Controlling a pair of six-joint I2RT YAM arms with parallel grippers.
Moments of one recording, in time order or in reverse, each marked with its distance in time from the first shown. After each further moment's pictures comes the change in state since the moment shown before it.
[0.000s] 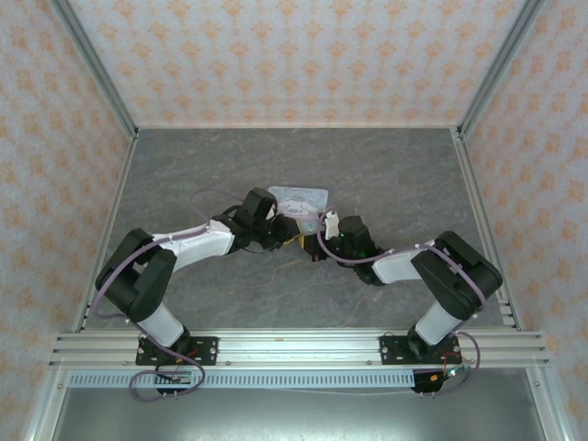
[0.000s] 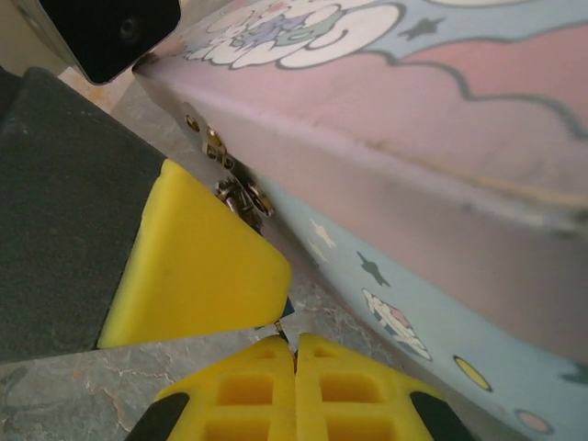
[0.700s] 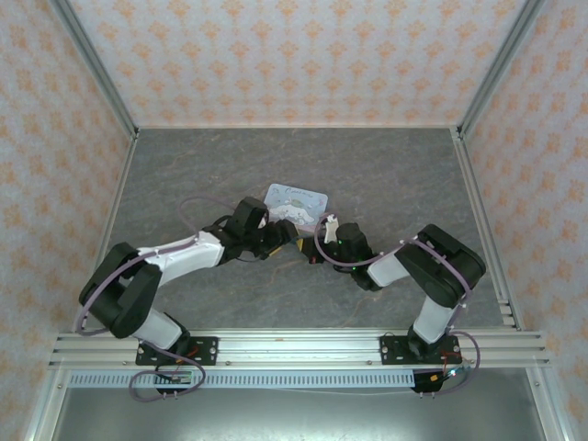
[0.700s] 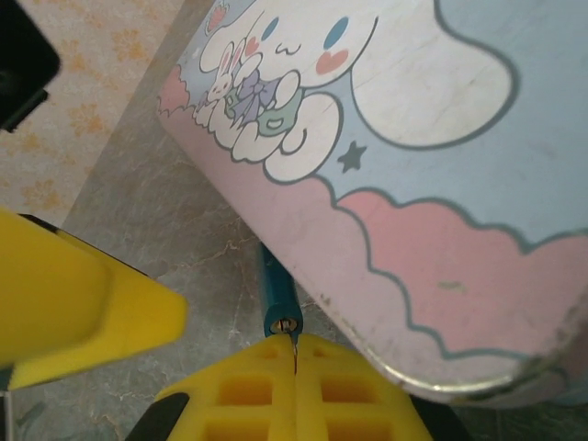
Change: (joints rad) left arm 0.007 -0.151 -0.136 0.014 -0.079 -0.019; right arm 0.029 0.111 -0.031 0.173 0.038 0.147
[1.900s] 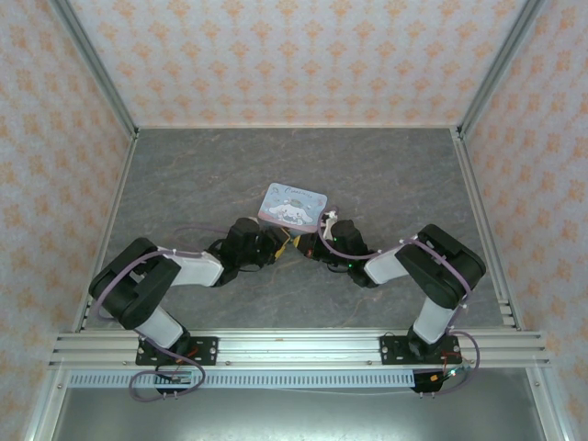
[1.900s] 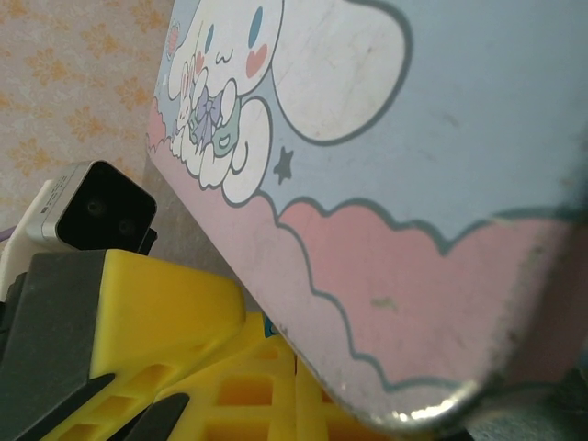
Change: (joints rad) left arm -0.026 0.101 -0.244 0.555 -0.095 -0.377; right arm 0.018 -0.006 0.051 -0.077 -0.005 0.323
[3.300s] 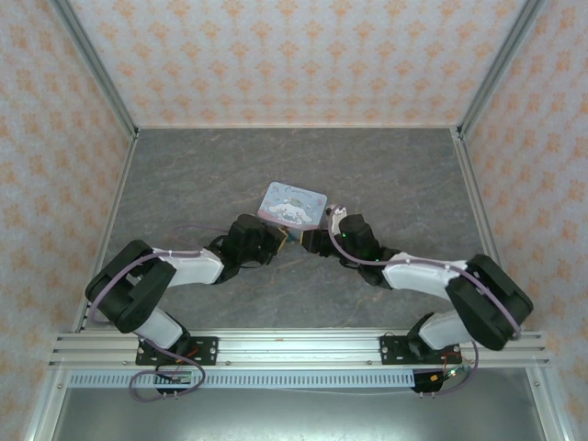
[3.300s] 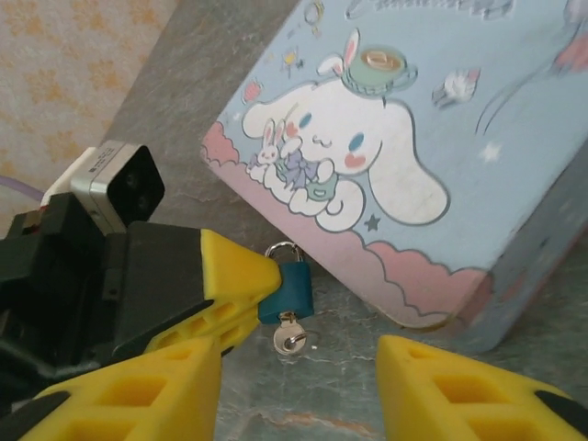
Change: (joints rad) left arm -0.007 -0.041 0.039 -0.095 -0.064 -0.044; right arm 0.021 -0.378 0.012 -0.423 0.179 -0.407
